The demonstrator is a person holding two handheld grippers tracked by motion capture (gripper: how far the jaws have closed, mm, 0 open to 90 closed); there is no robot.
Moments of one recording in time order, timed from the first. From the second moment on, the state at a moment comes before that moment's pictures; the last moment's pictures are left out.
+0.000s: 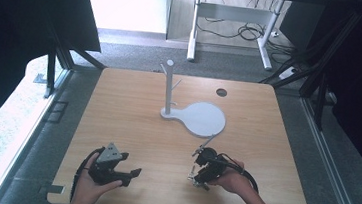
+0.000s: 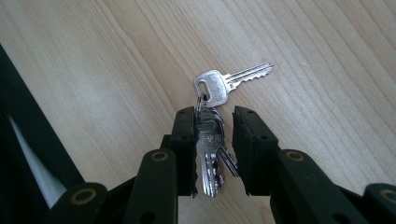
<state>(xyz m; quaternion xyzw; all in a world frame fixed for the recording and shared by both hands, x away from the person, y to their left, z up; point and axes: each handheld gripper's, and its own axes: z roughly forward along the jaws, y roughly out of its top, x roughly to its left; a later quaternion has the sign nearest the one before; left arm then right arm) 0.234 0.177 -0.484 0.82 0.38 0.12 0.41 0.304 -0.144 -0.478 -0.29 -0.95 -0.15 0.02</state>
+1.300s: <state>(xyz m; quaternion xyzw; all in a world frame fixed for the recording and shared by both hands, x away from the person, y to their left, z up) 0.236 0.184 -0.485 0.82 0.39 0.12 0.41 0.300 -0.115 -0.491 -0.26 -0.96 -0.10 -0.01</state>
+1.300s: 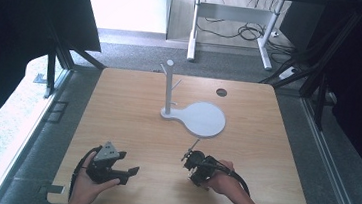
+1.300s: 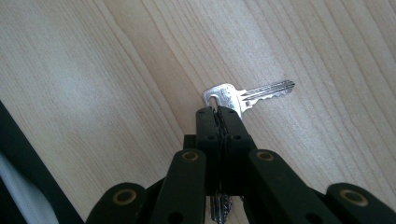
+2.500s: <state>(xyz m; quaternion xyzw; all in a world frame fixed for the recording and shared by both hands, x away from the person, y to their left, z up) 0.237 0.187 -0.484 0.81 0.40 0.12 0.41 0.306 -0.132 -0.440 -0.26 -0.96 -0.10 -0.01</state>
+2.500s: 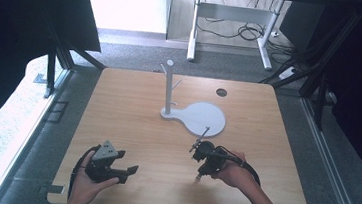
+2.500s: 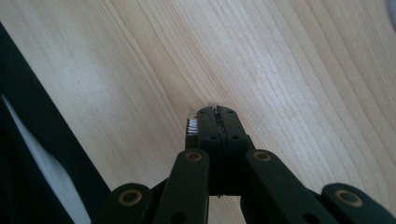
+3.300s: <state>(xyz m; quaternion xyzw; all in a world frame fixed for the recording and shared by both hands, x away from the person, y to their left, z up) 0.238 0.188 -0.483 0.81 0.40 0.12 0.41 0.322 -0.135 -0.417 -0.25 -0.96 -0.11 -0.02</state>
